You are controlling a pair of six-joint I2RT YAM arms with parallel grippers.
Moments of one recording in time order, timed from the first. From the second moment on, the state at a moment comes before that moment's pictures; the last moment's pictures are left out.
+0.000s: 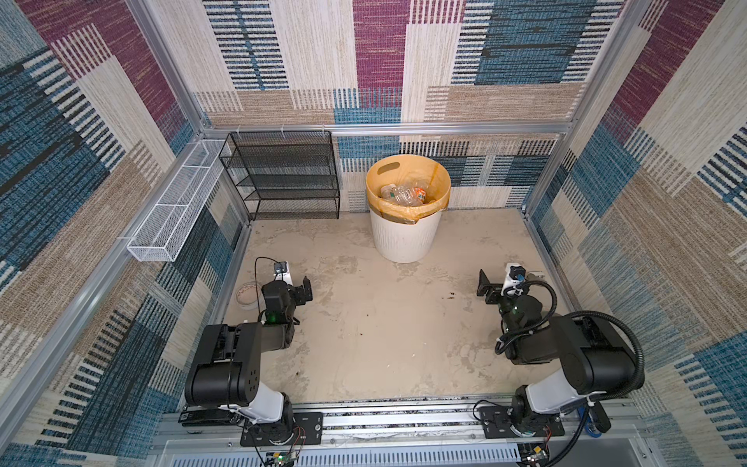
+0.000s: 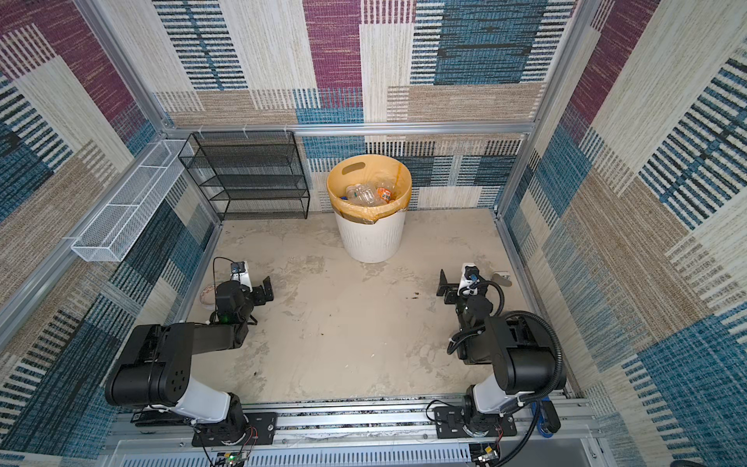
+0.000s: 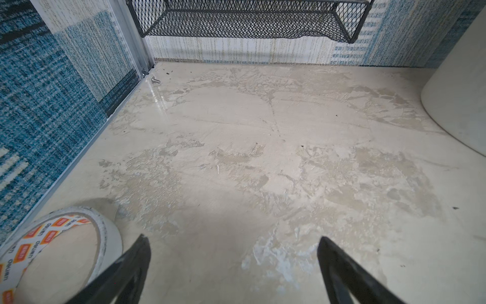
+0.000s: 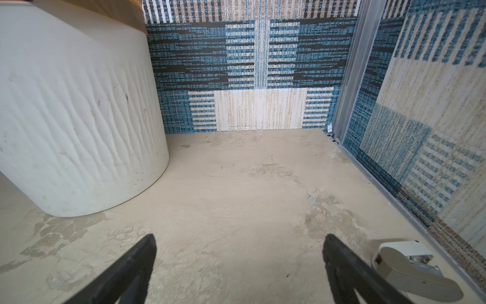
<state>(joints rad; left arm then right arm) 0.03 1.54 0.41 0.75 -0.10 -0.03 -0.01 1.55 0.19 1.31 0.01 0.03</state>
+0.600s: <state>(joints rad) 0.03 1.54 0.41 0.75 -0.10 -0.03 -0.01 1.55 0.19 1.32 0.01 0.03</state>
